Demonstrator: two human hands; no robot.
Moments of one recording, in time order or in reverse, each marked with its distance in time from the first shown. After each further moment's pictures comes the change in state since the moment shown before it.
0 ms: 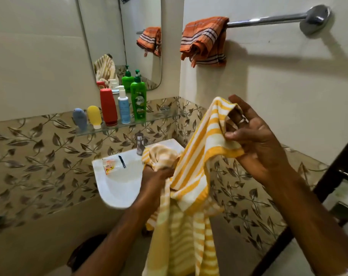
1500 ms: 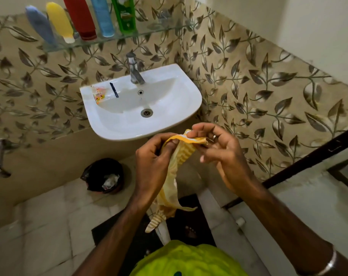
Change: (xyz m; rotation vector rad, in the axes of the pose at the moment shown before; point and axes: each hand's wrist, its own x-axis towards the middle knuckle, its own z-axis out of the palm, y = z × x) left_hand -0.072 -0.084 0.020 0.310 0.023 0.343; right_hand -0.079 0.140 -0.075 -0.177 0.070 0.326
